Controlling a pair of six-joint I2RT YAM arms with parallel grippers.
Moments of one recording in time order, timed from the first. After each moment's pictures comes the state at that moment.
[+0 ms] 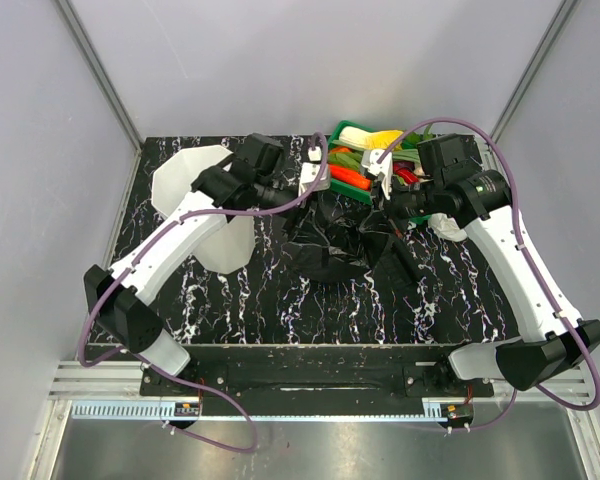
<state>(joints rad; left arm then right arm) -0.62 1.57 1.62 -0.79 1.01 0.46 0.38 1.35 1.60 -1.08 -0.77 -0.57</state>
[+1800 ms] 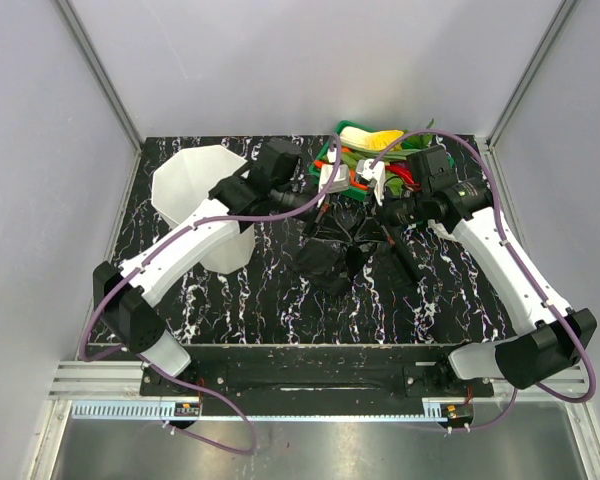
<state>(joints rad) -0.71 1.59 1.58 -0.54 1.00 0.23 0.38 1.36 1.44 -0.97 -0.78 -0.48</state>
